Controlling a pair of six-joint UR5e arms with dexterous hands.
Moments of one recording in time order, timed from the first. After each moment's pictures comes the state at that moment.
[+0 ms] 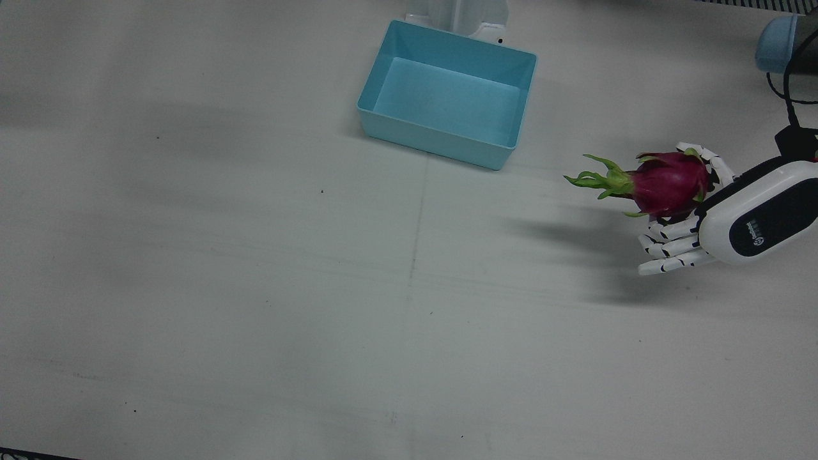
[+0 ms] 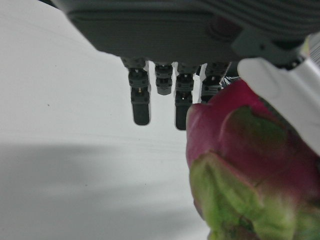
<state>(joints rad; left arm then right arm) -1.02 -1.64 -1.99 0.32 2.01 1.08 1.48 -1.56 1.58 -3.20 -1.44 0.08</state>
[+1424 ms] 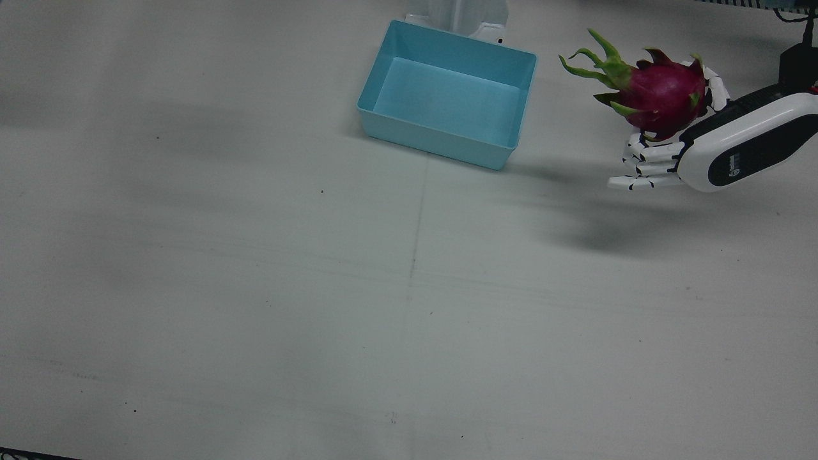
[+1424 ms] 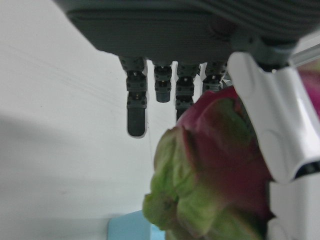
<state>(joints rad) -0.98 -1.62 -2.23 0.45 2.12 0.69 1.48 -1.56 1.58 -3.20 -1.44 0.08</state>
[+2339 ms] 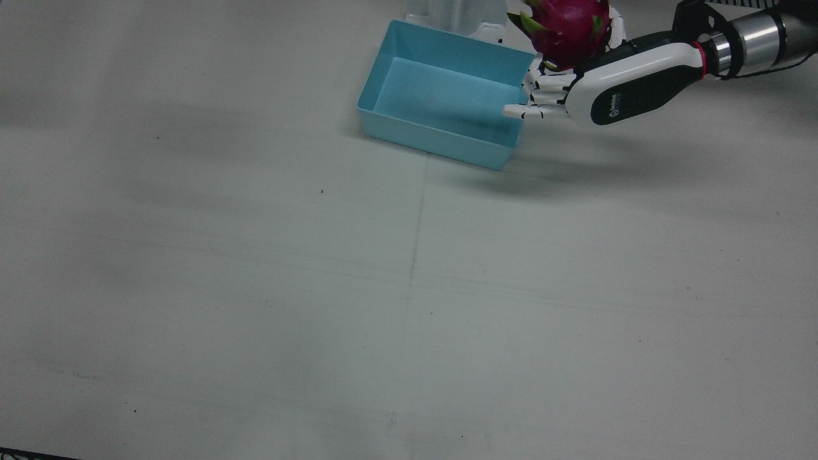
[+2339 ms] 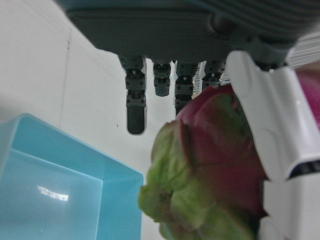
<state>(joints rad) -0.63 -1.73 -2.31 0.46 1.83 0.57 1.48 -1.56 1.58 -3.20 -1.44 0.08</state>
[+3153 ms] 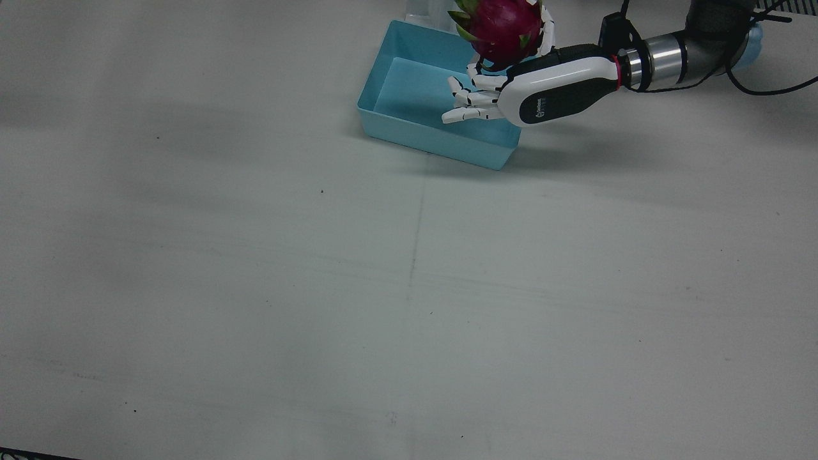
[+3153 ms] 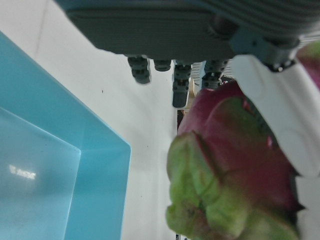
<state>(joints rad) -0.46 -1.81 -2.18 0.32 1.70 0.53 1.48 -1.56 1.58 -3.20 -1.44 0.08</state>
